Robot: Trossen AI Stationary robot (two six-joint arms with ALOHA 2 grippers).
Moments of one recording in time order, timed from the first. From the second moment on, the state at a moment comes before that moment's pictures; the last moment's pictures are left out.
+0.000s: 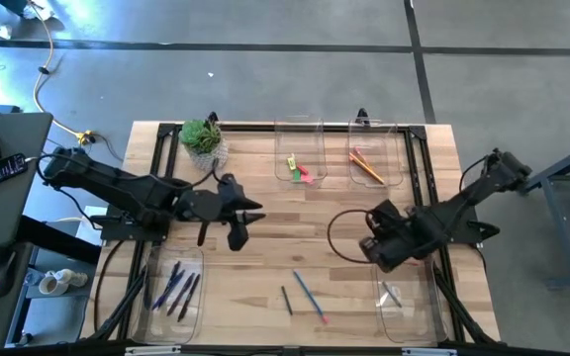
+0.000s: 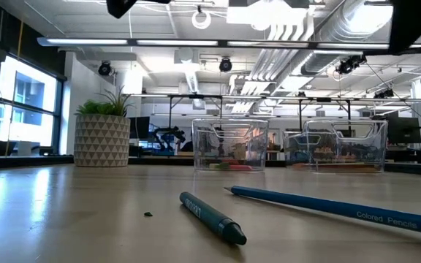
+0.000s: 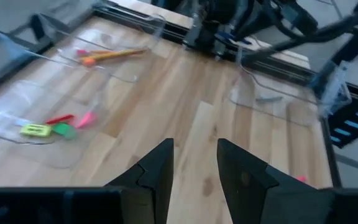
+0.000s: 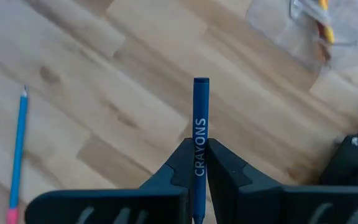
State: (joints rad) left arm -0.18 1.22 1.07 -0.43 -0.42 -0.46; right arm 0.58 1.35 1.22 -1.38 0.41 1.53
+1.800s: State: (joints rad) left arm -0.42 1.77 1.40 -0.59 -0.20 -0.26; right arm 1.04 1.71 1.19 -1.20 0.07 1.83
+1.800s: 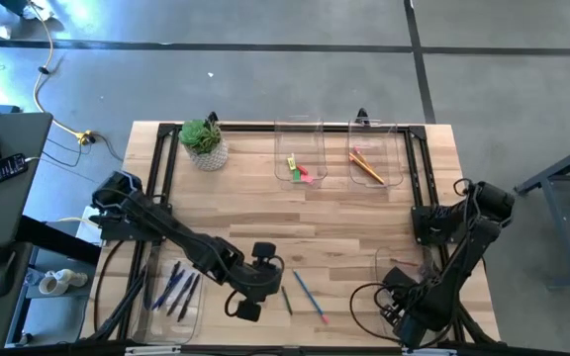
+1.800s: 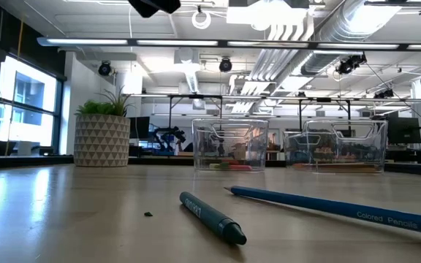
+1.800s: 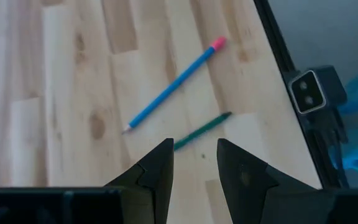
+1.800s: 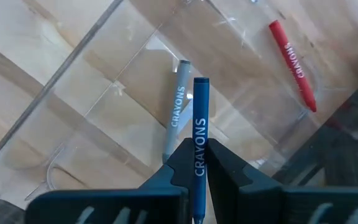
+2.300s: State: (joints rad) left arm -0.42 1.79 1.40 -0.61 -0.16 -0.12; right arm 1.03 1.71 1.19 -1.10 0.04 2.06
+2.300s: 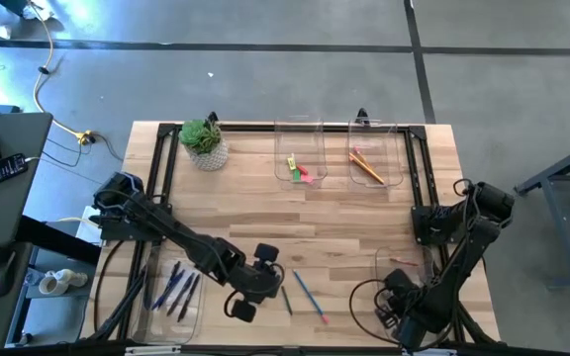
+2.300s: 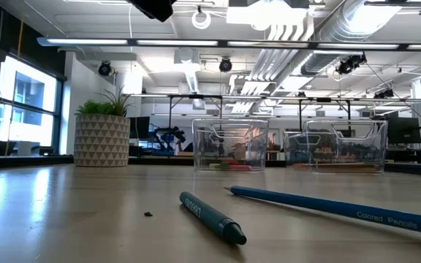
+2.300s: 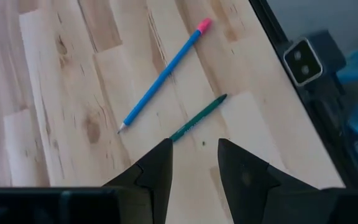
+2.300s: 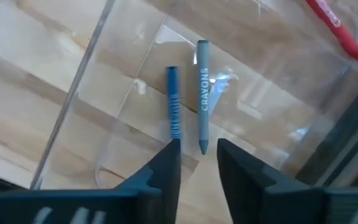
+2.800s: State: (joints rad) left arm -0.36 1.79 1.40 -0.60 -0.20 0.06; right arm 1.03 1.71 1.35 -1.28 0.08 2.21
